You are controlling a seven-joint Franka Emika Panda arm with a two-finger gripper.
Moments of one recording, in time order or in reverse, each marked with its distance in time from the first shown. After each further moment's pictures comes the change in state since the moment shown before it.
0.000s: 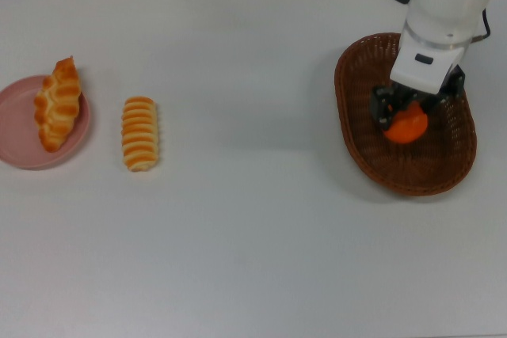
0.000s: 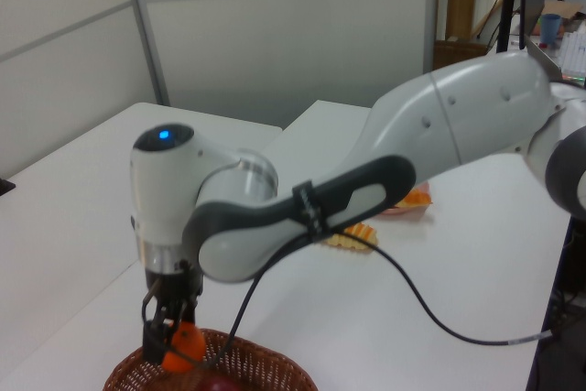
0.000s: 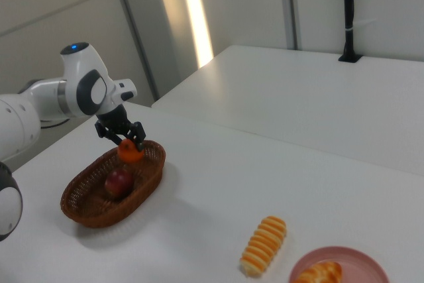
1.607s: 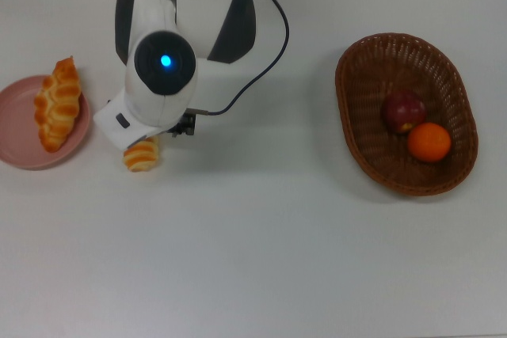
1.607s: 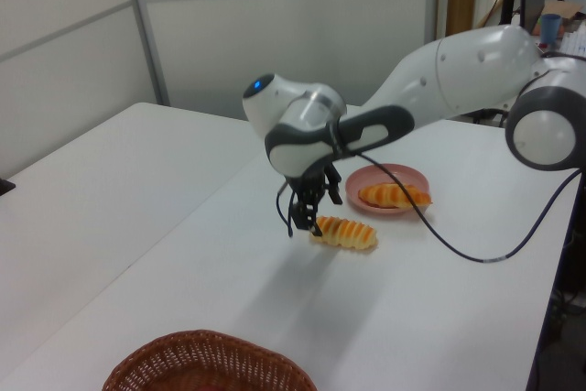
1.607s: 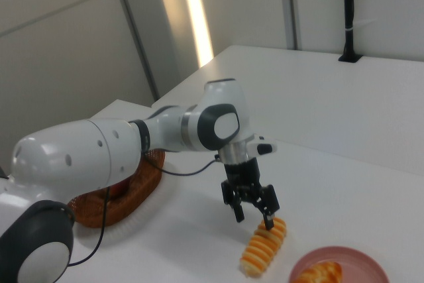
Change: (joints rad) arm -0.468 0.072 -0.072 -0.021 -0.235 -0.326 -0.141
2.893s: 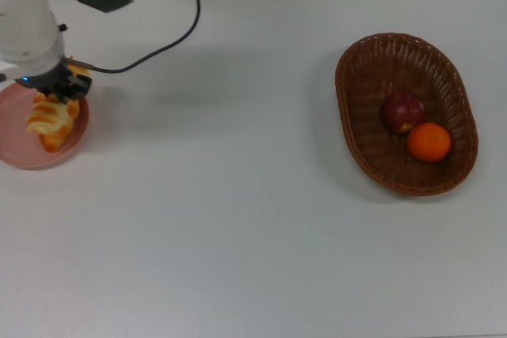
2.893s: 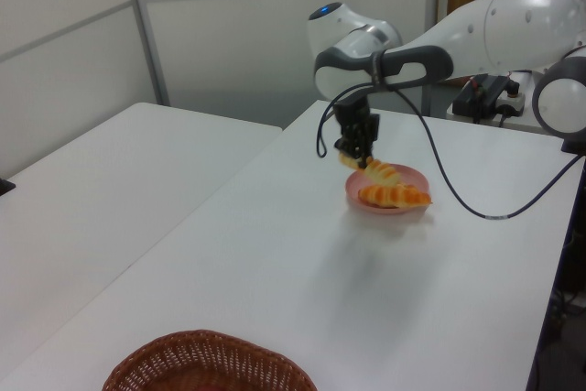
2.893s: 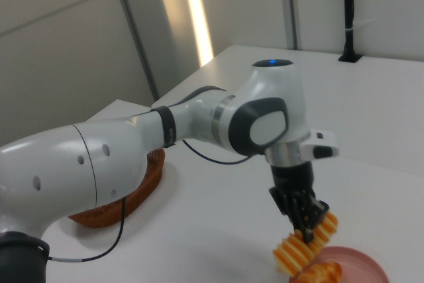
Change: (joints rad) arm -0.245 -0.121 -0.023 0.026 0.105 0.004 -0.119
